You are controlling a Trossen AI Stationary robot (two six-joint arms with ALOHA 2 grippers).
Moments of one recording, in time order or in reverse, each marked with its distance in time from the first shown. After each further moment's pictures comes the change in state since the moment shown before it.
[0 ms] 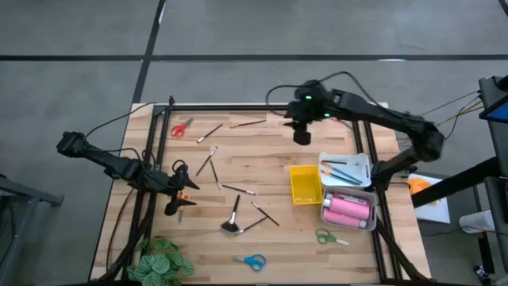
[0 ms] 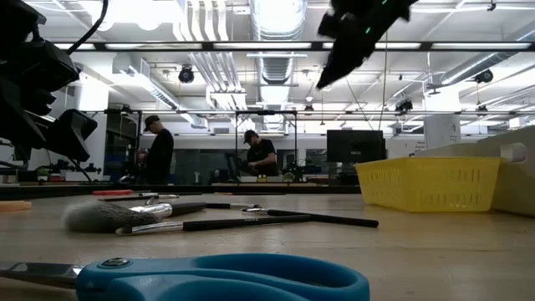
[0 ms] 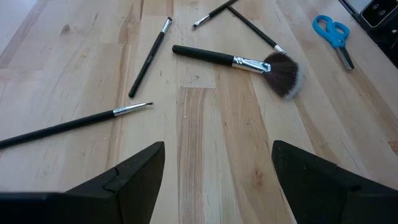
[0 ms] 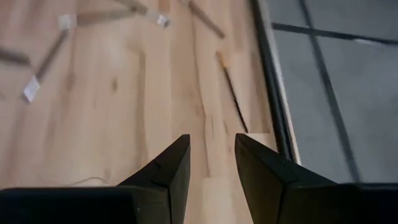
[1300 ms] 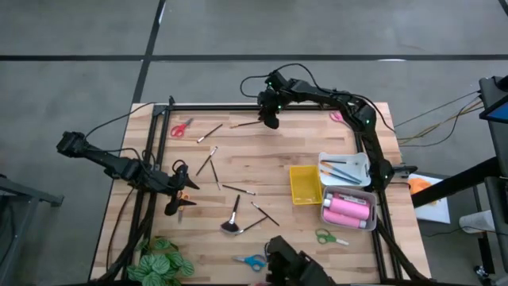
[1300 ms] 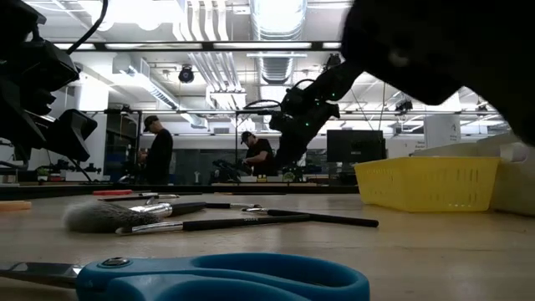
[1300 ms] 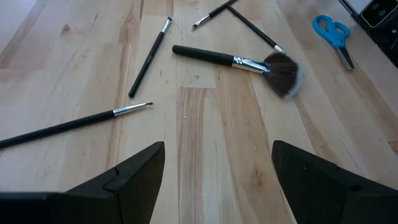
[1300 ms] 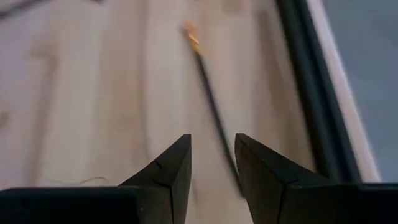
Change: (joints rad) left arm 0.000 0.000 0.000 0.000 0.000 0.000; right arm -0.227 0.761 0.434 0.120 -0.345 0.001
